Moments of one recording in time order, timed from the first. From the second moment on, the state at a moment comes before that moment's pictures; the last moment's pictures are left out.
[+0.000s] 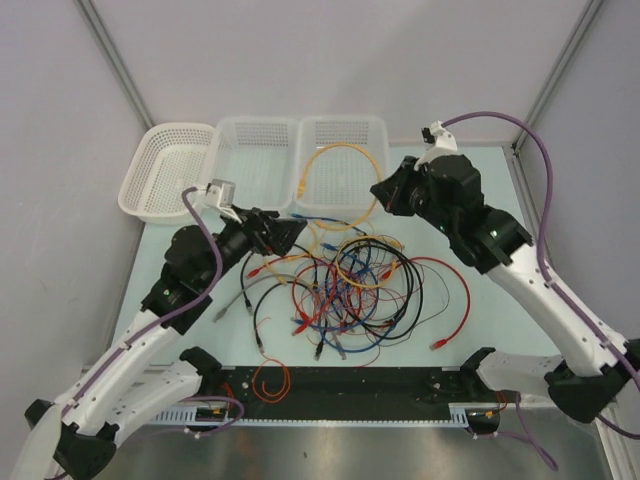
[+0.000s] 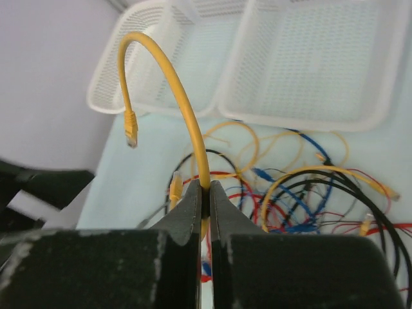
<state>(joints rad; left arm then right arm) -0.58 0.77 0.78 0.03 0.11 -0.53 0.69 1.17 1.41 -0.51 0.12 0.60</state>
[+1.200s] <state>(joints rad) -0.58 0.80 0.55 -0.29 -0.04 -0.64 0.32 1.90 1.93 -0.27 -0.24 0.71</state>
